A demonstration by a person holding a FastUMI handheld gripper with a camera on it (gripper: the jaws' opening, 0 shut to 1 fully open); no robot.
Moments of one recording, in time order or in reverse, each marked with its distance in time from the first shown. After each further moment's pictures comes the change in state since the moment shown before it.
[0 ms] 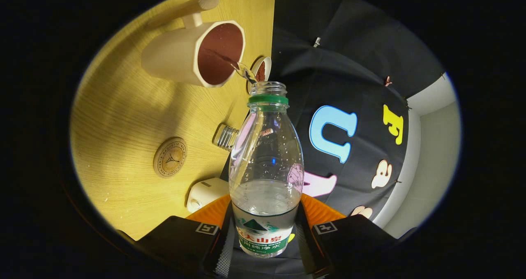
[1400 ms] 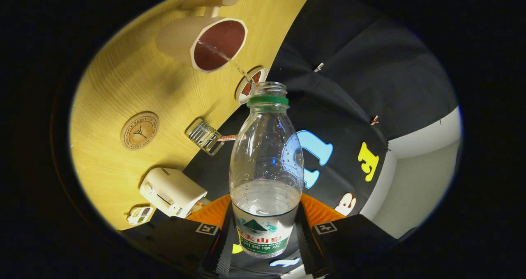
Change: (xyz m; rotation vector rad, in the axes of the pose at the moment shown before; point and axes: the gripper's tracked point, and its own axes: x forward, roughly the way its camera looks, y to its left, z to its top) arm 0.005 -0.062 0.002 -0.288 -0.128 -0.156
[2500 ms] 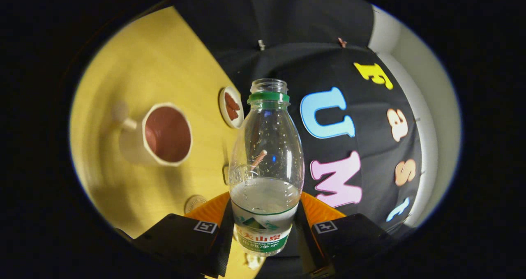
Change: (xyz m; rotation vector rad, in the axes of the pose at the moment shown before) arm -0.010 0.030 0.047 1.018 0.062 0.128
